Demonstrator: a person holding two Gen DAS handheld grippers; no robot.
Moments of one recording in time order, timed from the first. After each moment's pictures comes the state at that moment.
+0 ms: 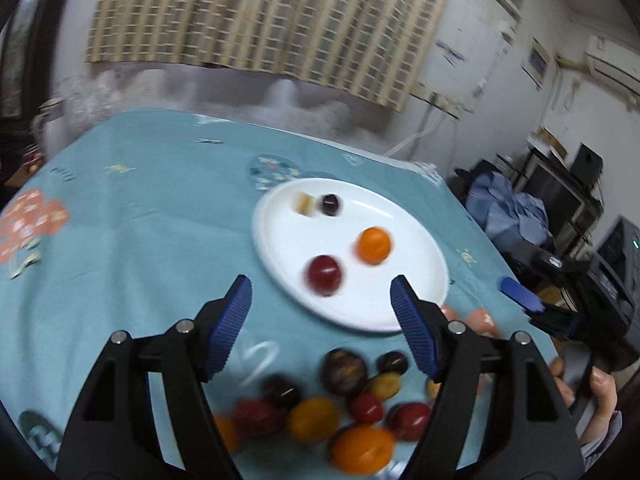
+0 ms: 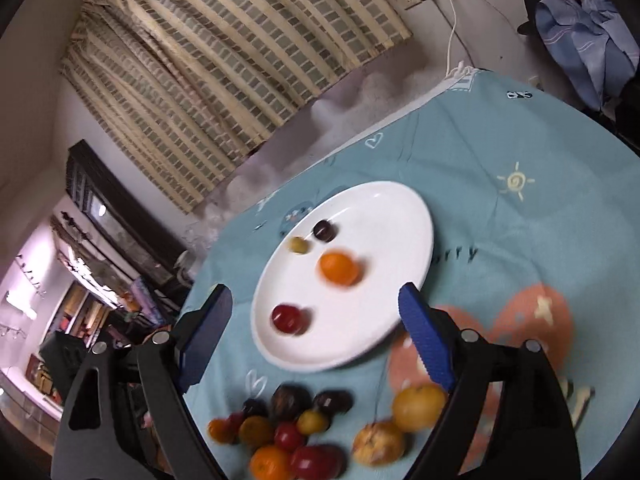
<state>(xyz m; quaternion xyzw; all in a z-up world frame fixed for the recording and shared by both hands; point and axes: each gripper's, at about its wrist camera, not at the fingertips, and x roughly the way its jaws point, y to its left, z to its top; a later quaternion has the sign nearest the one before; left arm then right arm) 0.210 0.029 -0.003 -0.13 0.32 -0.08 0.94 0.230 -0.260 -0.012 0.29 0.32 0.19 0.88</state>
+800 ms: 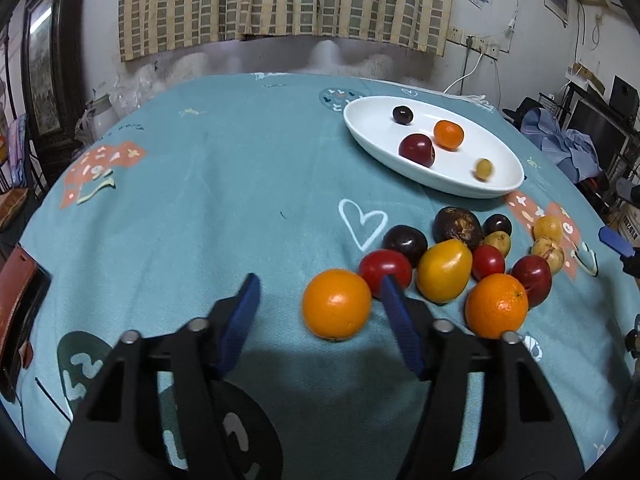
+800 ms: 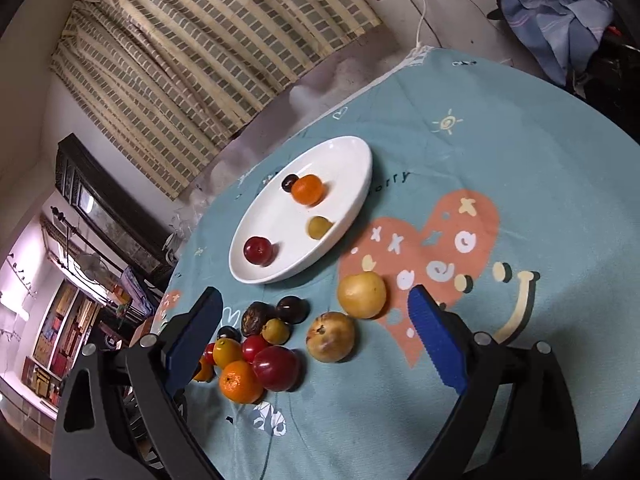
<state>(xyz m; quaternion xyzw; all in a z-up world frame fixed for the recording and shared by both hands) 0.149 0.056 -0.073 -0.03 0.38 -0.01 0.93 0.169 -0.283 -0.044 0.30 0.36 0.15 0.87</state>
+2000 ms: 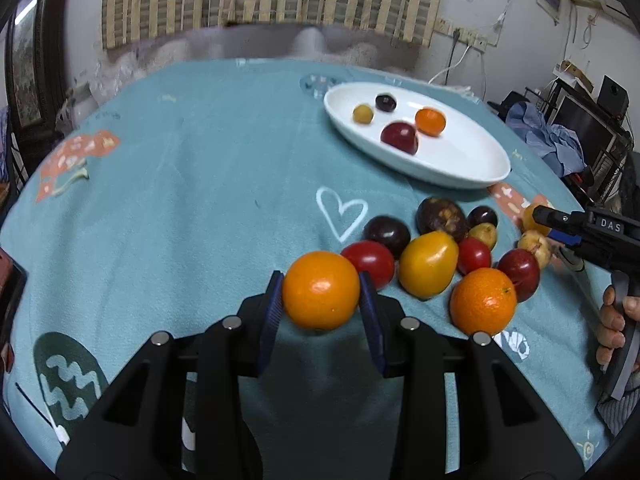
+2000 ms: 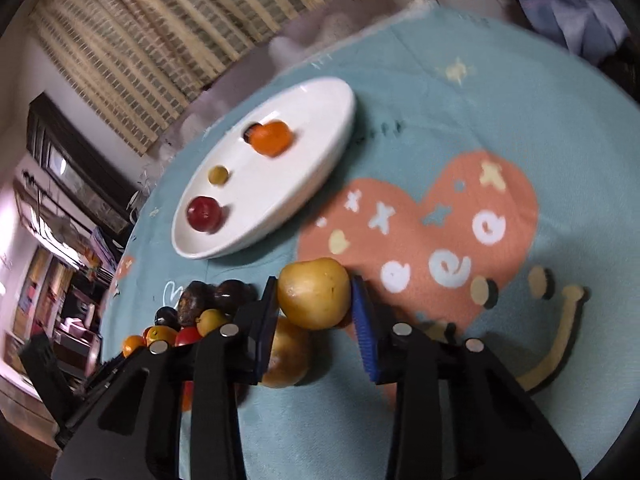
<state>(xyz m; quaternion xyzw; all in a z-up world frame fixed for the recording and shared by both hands) 0.153 0.051 -0.076 -0.04 0.38 -0.04 0.92 0.200 -0.255 -0.074 0.18 0.41 0.13 0.89</state>
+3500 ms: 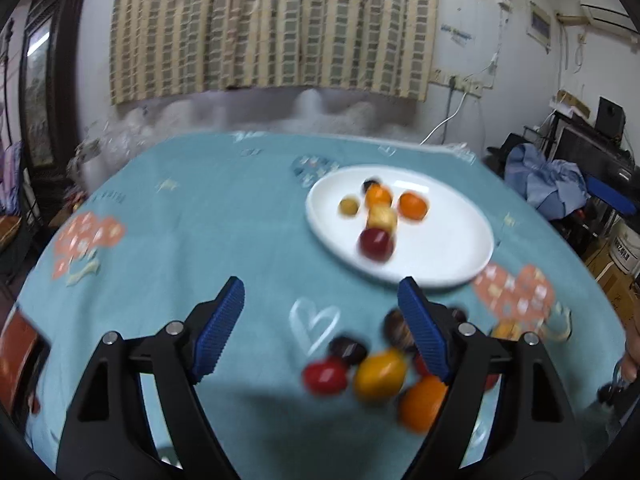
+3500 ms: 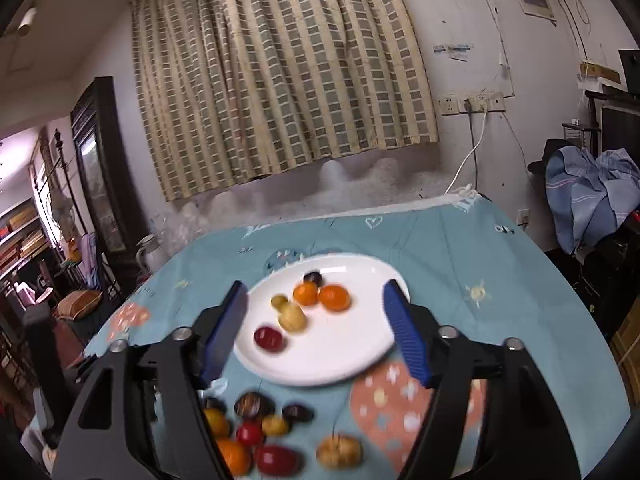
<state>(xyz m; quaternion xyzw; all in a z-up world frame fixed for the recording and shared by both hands) 0.168 0.030 -0.027 -0.03 0.31 -0.02 0.95 0.172 -0.224 0.032 0.10 0.22 0.14 0.96</state>
